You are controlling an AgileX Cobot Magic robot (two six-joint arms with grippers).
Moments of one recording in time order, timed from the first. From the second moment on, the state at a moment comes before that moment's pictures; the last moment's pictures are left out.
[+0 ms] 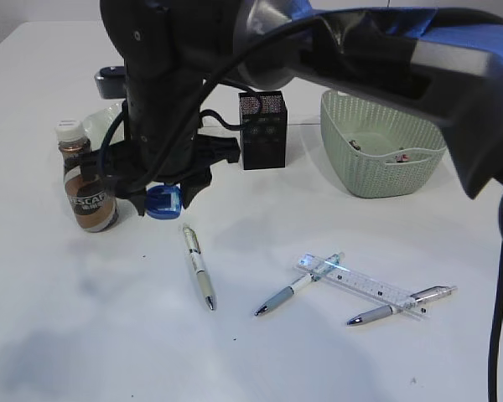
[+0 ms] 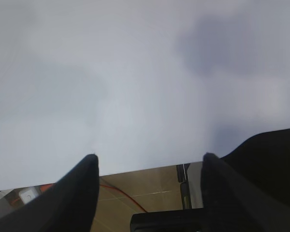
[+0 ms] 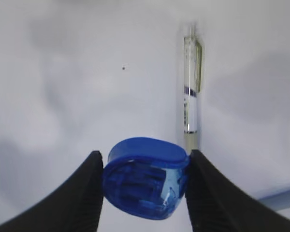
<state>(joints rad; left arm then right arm) -0.19 0.88 -0.76 0.12 1.24 -0.16 0.77 2.26 -2.12 -0.04 1.23 0.52</state>
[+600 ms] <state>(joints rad) -0.19 0.88 -0.76 0.12 1.24 -0.16 0.73 2.26 -2.34 -0.21 1.25 0.51</state>
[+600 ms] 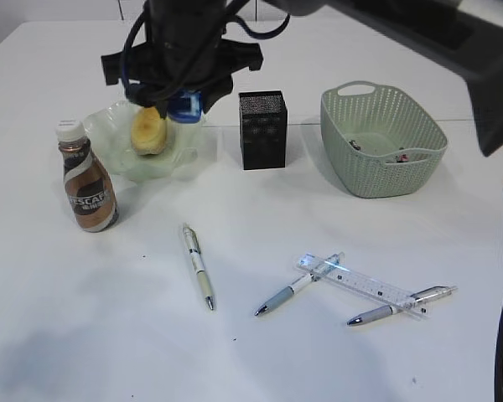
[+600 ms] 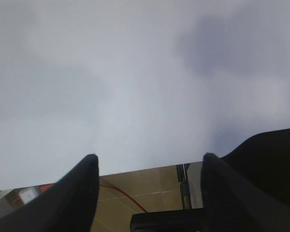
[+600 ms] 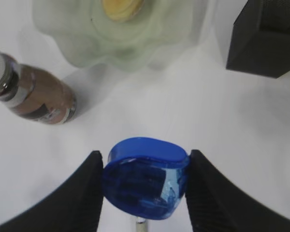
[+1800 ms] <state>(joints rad) -0.19 0.88 -0.76 0.07 1.24 -0.16 0.46 2.27 -2.43 -0.29 1.10 0.47</state>
